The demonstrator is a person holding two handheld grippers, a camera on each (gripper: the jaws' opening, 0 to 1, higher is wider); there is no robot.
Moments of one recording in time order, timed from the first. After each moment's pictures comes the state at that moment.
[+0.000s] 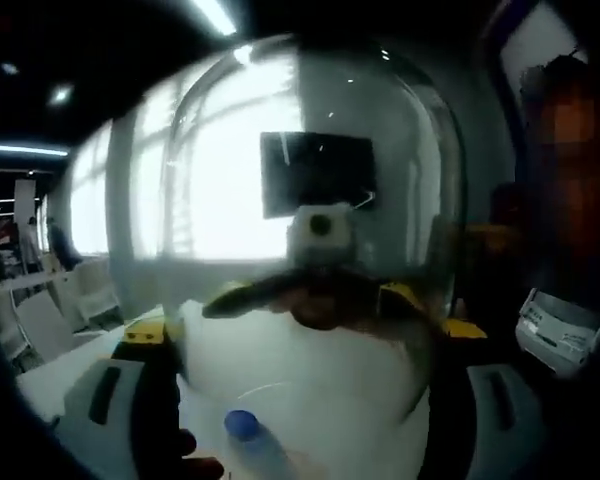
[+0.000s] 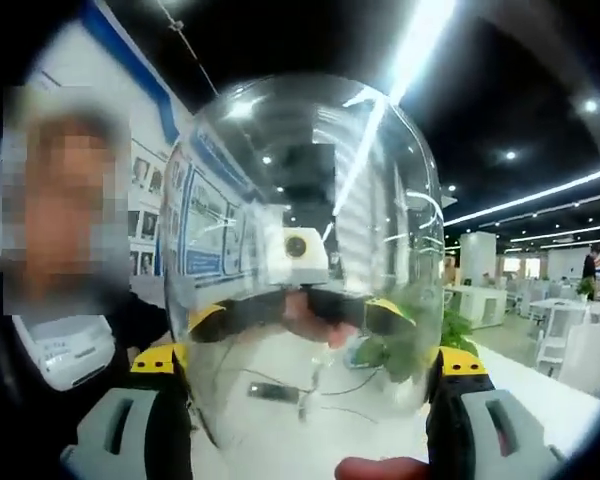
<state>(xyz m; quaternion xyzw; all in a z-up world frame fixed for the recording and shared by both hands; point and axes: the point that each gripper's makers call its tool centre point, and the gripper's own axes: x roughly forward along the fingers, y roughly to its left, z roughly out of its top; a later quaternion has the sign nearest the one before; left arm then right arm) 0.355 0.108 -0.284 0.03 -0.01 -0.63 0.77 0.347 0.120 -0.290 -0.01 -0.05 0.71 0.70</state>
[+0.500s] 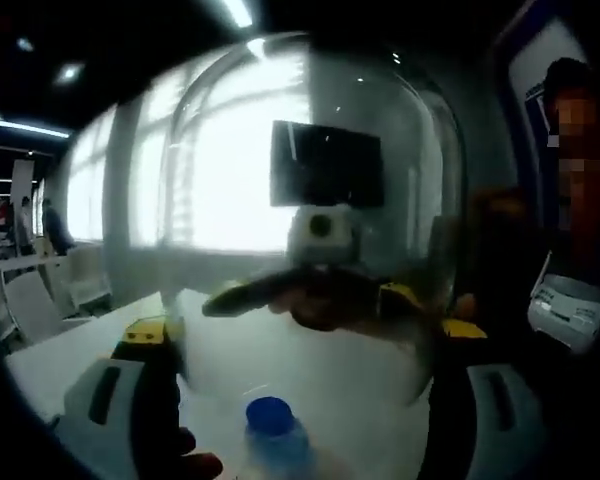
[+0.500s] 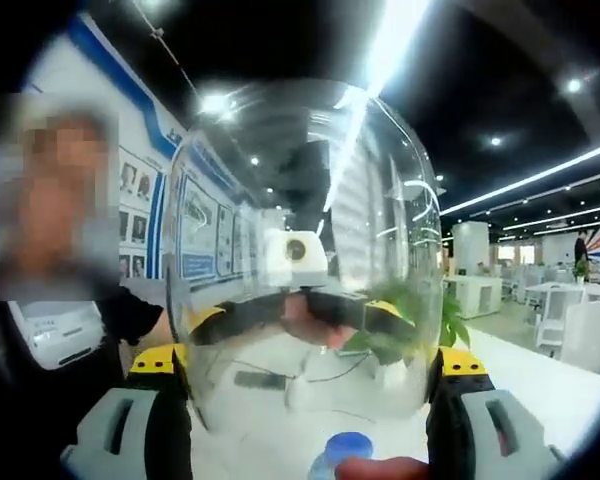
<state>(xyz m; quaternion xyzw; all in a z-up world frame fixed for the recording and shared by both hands) 0.398 0.104 -0.336 0.02 0.00 -0.64 0.77 0.391 0.119 -0.340 0.00 -0.03 0.71 0.70</state>
